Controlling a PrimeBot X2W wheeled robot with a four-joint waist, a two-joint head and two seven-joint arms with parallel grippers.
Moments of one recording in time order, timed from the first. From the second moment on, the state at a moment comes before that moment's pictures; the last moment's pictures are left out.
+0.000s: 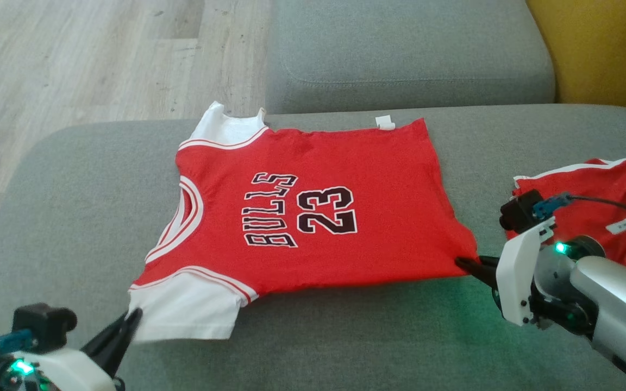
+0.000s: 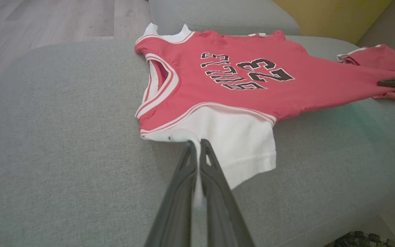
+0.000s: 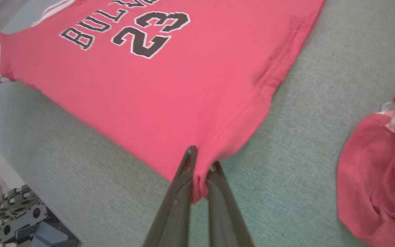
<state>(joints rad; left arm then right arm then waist) 0.13 0.70 -0.39 -0.17 -0.79 0.01 0.35 -0.64 -0.62 1.19 0.50 1.11 0.13 0.34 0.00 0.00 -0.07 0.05</state>
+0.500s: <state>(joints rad) -0.07 0.67 -0.42 -0.07 -0.76 0.01 0.37 -0.68 -0.58 1.14 0.53 1.13 0.13 0.34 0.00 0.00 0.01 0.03</state>
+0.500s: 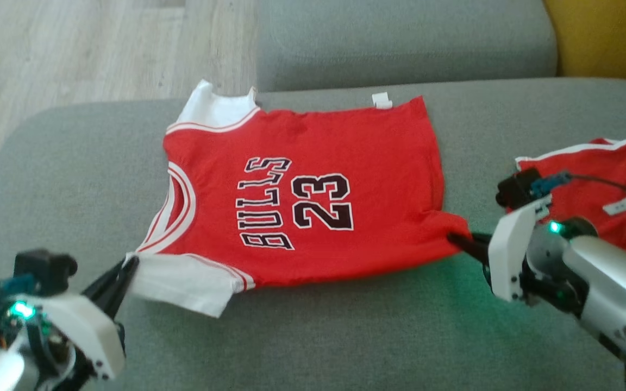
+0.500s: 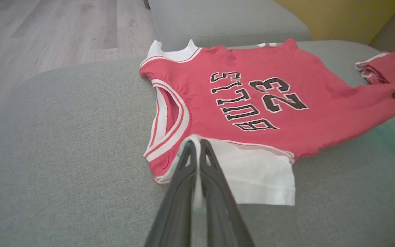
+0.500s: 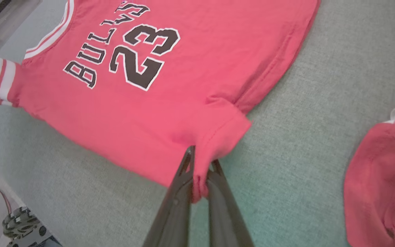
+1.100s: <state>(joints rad) -0.50 0.58 -0.53 0.32 -0.63 -0.09 0.42 -0.87 -0.42 1.09 0.79 1.12 0.13 0.33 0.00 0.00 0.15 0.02</state>
